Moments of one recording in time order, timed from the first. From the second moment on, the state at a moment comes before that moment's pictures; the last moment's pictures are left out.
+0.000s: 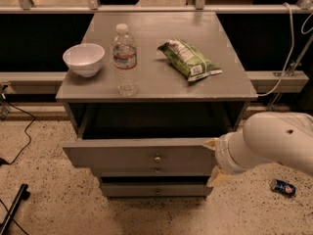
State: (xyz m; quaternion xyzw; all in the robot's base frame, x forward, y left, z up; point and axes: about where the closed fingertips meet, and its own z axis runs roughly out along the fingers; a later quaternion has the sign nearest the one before) arm 0.456 -0.158 0.689 -0.71 0.67 -0.03 0.21
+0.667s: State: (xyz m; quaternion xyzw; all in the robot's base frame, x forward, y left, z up) arm 0.451 -0.153 0.710 -0.71 0.66 -0.04 0.23
